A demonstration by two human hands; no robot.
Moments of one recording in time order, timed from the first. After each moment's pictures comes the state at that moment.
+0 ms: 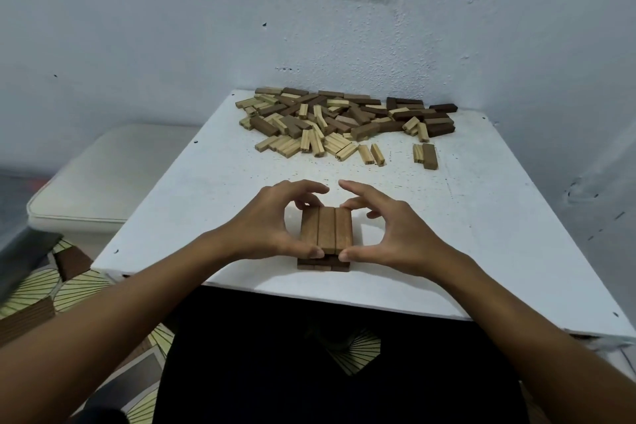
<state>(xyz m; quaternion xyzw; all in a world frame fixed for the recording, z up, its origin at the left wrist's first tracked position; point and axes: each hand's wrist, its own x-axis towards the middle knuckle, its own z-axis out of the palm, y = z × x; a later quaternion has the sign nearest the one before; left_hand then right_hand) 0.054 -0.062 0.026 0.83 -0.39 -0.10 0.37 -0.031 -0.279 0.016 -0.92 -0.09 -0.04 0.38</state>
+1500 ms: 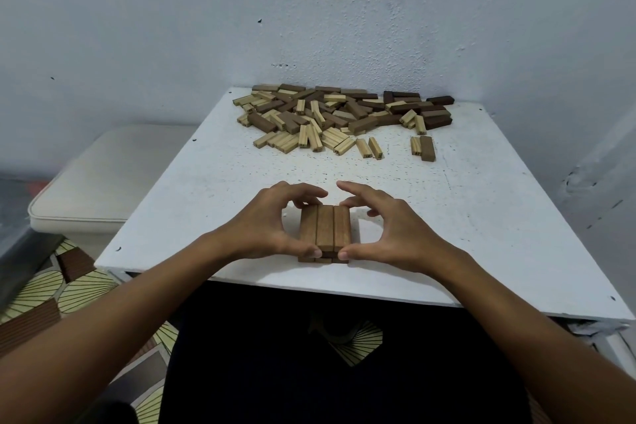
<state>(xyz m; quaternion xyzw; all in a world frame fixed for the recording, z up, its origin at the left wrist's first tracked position) 0.049 -0.059 0.024 0.85 -0.38 -0.12 0.35 -0.034 -0.278 0.006 -0.93 -0.08 -0.04 0.37</state>
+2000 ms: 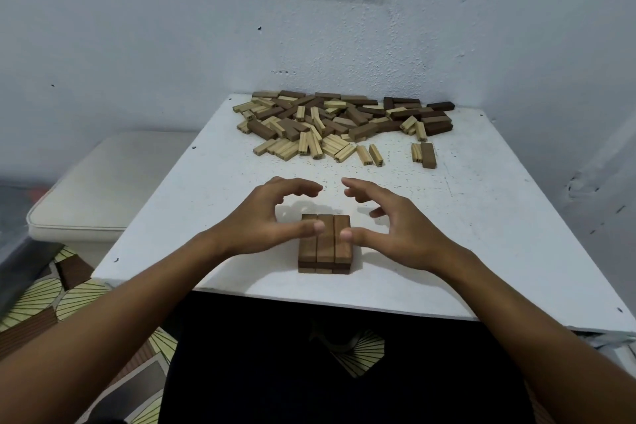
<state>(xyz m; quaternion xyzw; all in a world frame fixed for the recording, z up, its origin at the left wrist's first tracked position) 0.063 -0.059 0.027 0.84 -0.38 -0.08 0.39 -0.027 -0.282 0.018 -0.90 -0.07 -0.05 0.42</state>
